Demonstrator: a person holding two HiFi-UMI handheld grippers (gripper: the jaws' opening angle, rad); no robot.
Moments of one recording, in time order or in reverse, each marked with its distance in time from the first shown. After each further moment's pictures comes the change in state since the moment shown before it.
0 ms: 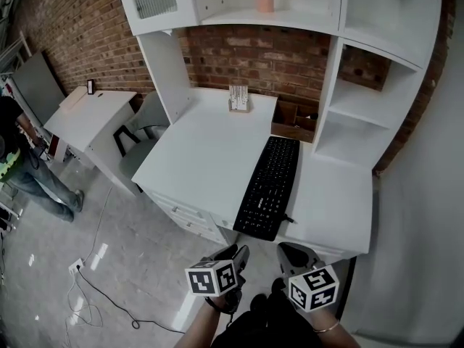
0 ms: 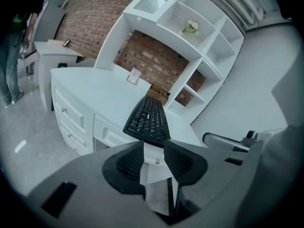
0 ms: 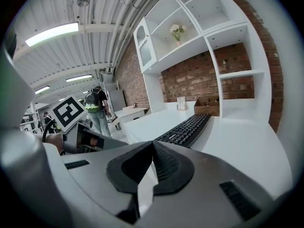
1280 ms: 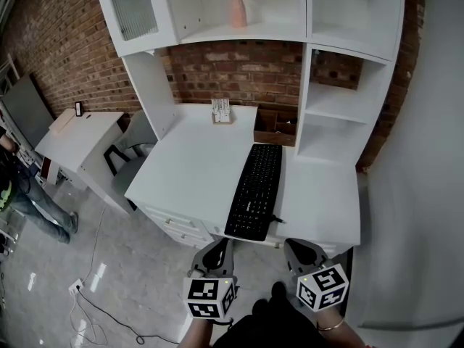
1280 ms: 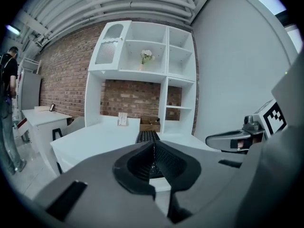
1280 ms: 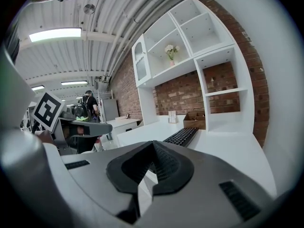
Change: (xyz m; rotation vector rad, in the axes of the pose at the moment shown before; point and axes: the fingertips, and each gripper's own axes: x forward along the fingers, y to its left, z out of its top) left arm -0.068 -0.059 0.064 0.494 -0.335 0.070; right arm -0.052 -0.016 0.028 -0.010 -0.153 -0.104
